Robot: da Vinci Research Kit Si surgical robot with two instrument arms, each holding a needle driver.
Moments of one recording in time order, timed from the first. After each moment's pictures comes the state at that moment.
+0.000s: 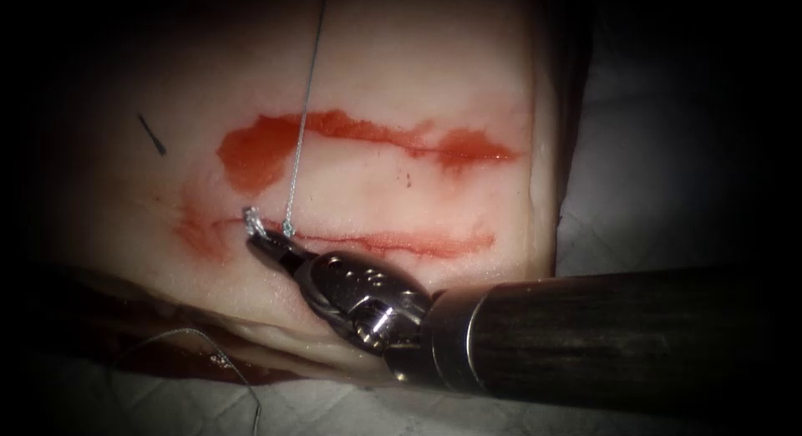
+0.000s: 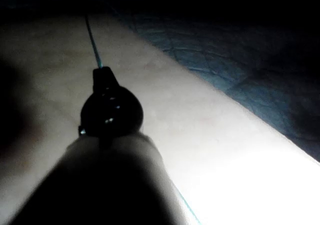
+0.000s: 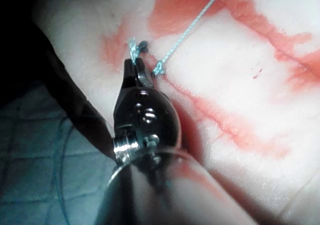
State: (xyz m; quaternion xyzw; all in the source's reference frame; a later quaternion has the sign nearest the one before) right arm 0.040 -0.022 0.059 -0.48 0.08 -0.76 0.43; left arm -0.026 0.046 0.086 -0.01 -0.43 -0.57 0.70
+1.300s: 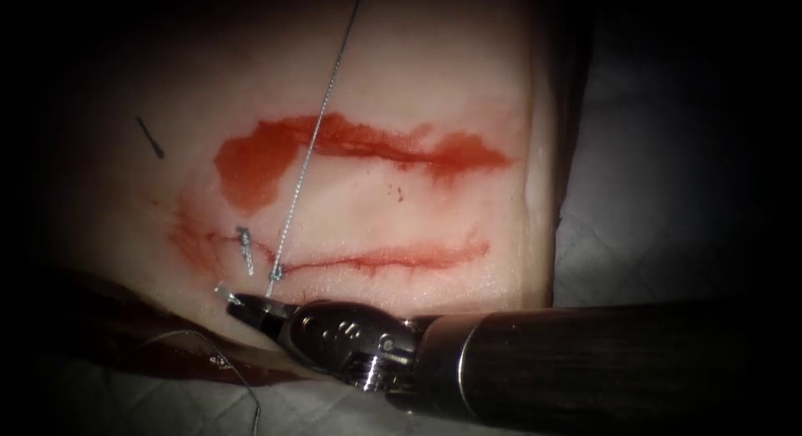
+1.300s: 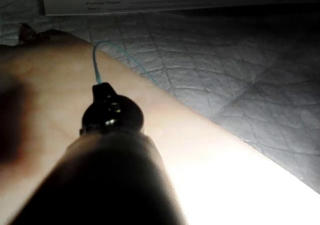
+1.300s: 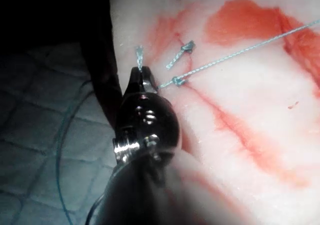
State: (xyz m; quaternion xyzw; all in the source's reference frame) right arm 0.041 -0.027 0.058 -0.50 0.11 -0.81 0.29; left arm -0.031 0.049 0.087 0.01 -0.42 -0.55 0.73
